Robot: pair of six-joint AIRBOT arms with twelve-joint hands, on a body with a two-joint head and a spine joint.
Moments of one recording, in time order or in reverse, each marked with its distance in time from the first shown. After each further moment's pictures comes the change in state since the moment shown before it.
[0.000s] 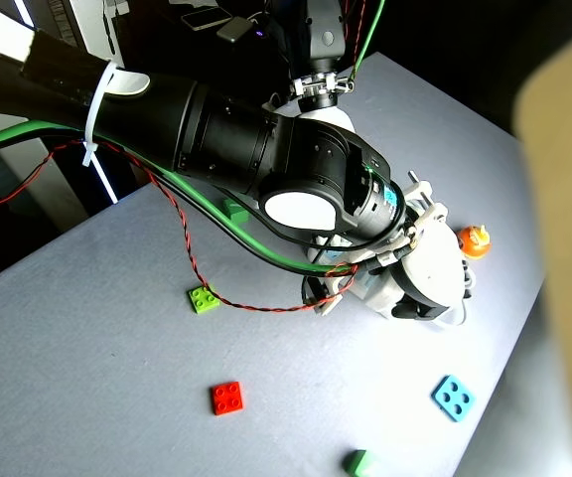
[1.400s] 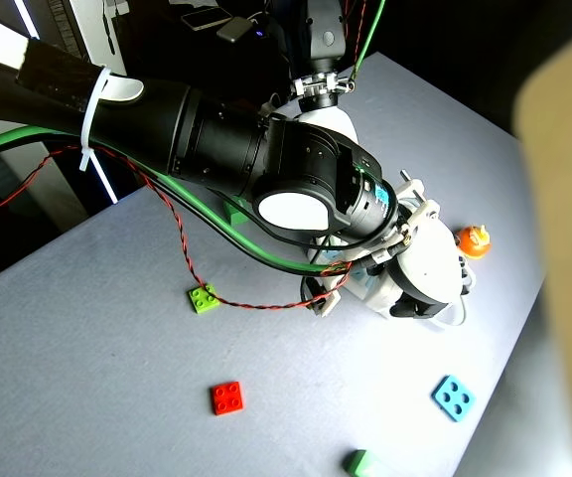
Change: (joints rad) left arm 0.003 0.002 0.000 0.000 0.000 0.000; right arm -0.014 0.013 -0.039 -0.039 0.040 0.001
